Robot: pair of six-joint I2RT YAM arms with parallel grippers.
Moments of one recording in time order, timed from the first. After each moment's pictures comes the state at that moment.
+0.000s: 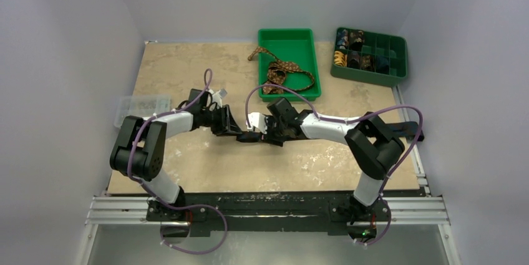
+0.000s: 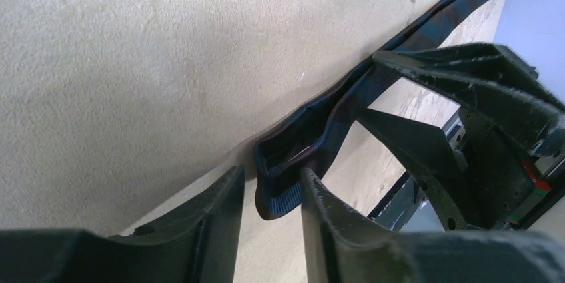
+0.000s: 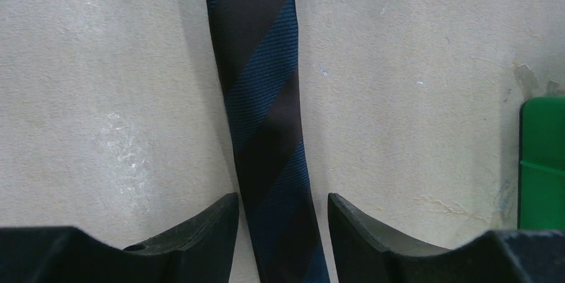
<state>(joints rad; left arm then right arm) -0.21 1.64 0.76 -0.10 0.67 -0.45 0.78 1.76 1.01 -0.22 -0.20 -0.68</state>
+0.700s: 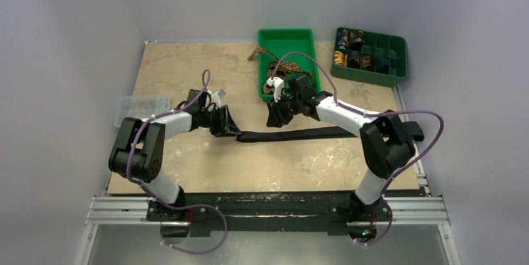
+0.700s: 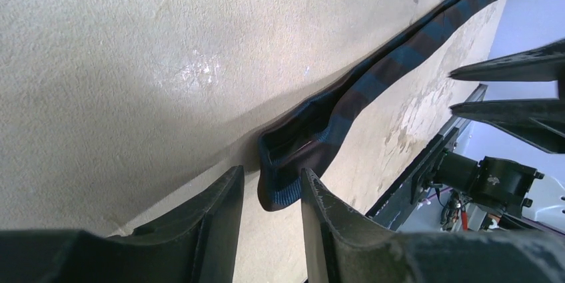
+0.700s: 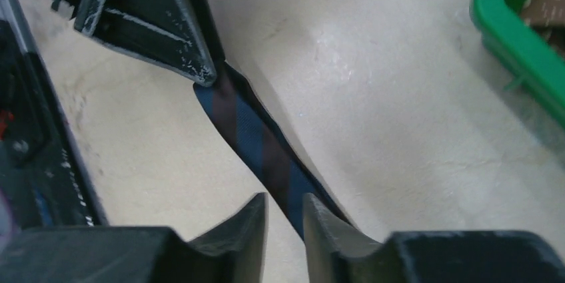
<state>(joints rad) -0.20 1.62 0.75 -0.13 0.67 -0.47 0.60 1.70 1.13 -0.27 -0.53 -0.09</state>
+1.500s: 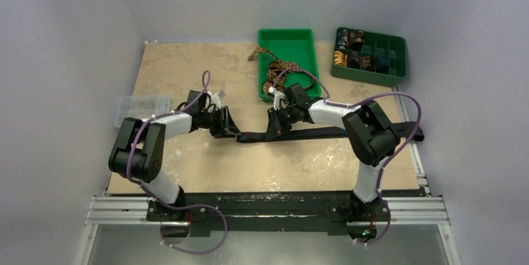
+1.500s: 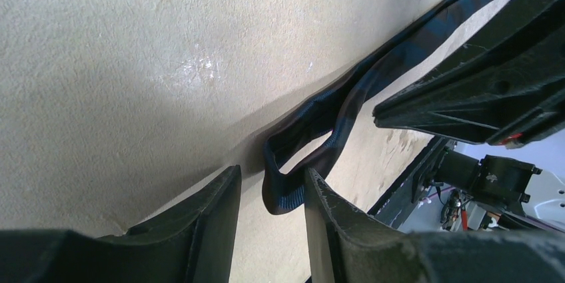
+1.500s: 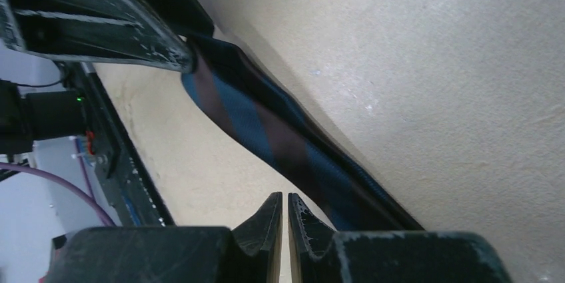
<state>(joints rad) -0.20 1.62 0.74 -0.11 0.67 -0.47 0.57 1.88 1.08 -0.21 -0.66 0.24</state>
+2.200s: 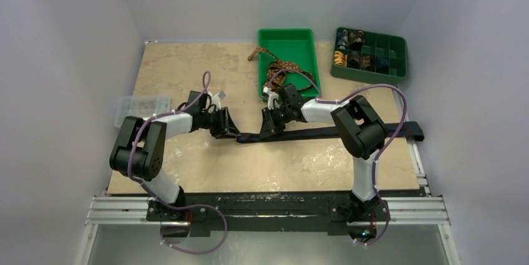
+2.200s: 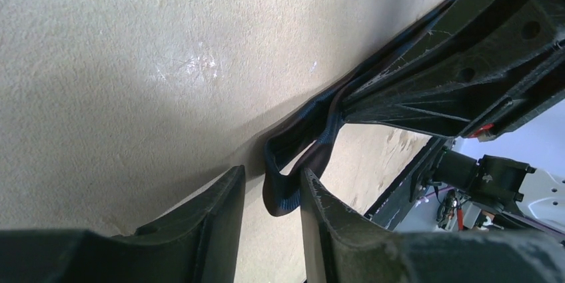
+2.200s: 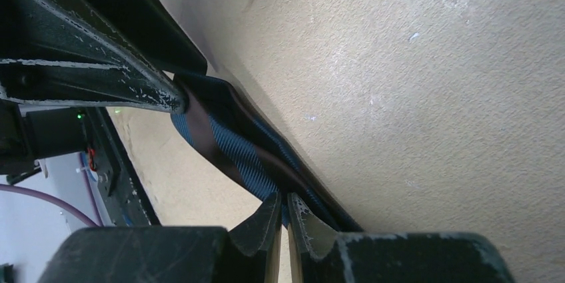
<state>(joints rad) -0.20 1.64 0.74 -0.11 0.67 -0.47 0.59 1.98 1.15 -0.14 -0.68 0.31</state>
